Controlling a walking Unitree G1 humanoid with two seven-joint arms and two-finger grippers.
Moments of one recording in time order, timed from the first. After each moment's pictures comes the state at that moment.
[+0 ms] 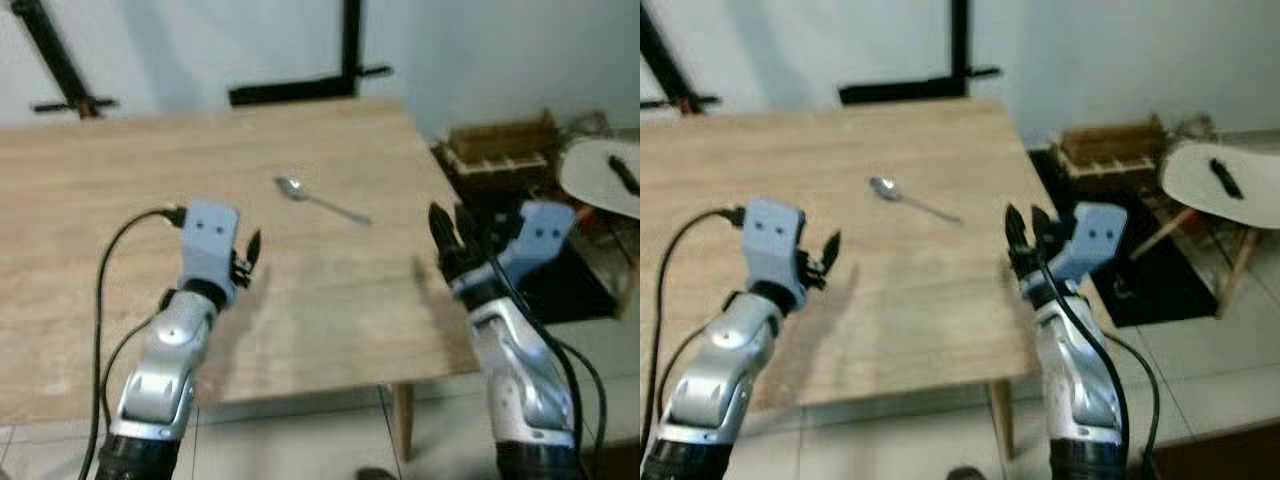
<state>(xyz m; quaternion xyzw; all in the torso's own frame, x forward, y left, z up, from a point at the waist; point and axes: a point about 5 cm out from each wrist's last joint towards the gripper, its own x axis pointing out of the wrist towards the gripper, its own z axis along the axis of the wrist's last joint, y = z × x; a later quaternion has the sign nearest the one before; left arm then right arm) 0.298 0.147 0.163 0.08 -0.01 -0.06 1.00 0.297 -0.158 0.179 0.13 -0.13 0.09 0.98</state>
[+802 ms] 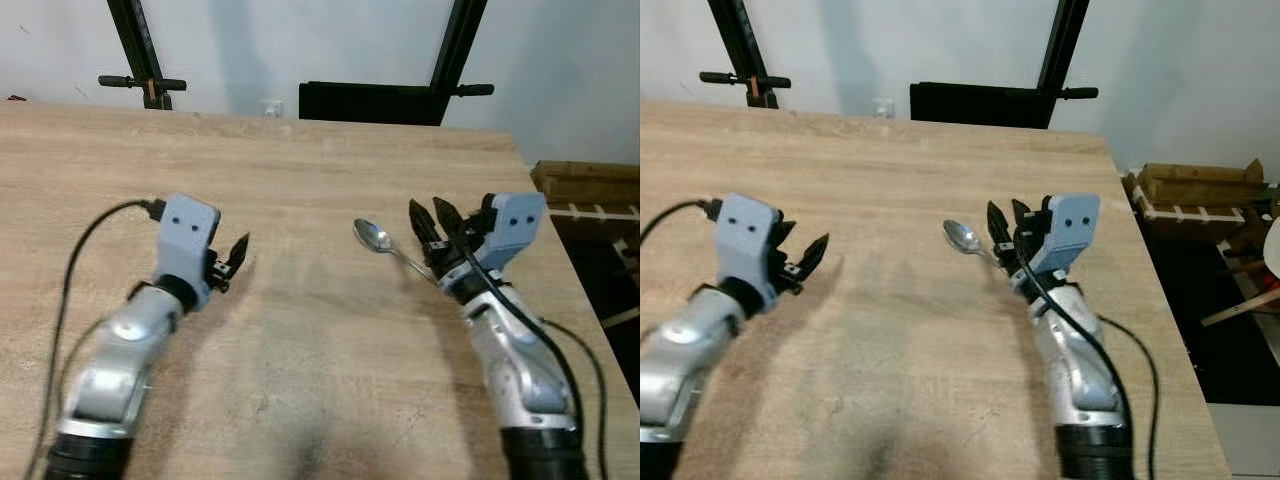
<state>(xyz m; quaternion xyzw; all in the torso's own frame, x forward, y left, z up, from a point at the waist) 0.291 0.169 0.185 0.09 0.00 -0.21 0.97 0.311 -0.170 0.181 0.03 -0.10 0.14 0.98</state>
